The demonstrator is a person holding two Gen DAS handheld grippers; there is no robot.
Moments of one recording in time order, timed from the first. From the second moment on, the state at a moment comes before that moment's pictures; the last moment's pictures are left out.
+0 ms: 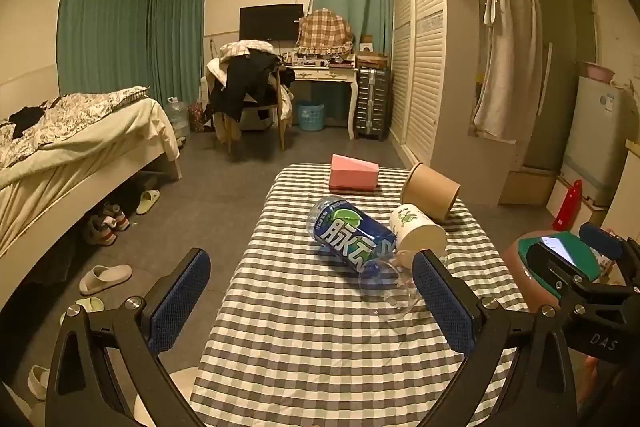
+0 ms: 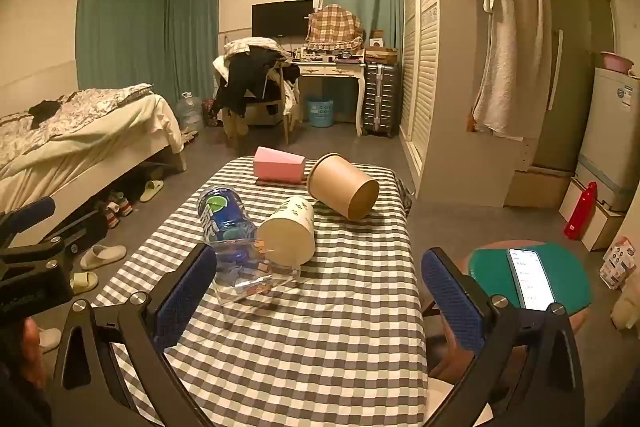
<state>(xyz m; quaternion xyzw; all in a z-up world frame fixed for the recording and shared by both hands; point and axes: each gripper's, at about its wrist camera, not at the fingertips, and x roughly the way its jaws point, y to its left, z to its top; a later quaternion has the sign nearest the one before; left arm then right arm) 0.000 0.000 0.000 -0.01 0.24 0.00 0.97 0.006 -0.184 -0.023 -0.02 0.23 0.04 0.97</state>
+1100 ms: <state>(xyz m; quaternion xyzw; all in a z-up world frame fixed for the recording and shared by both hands) 0.001 0.000 0.000 -0.01 0.24 0.00 0.97 0.006 -0.184 -0.022 -0.02 0.23 0.04 0.97</state>
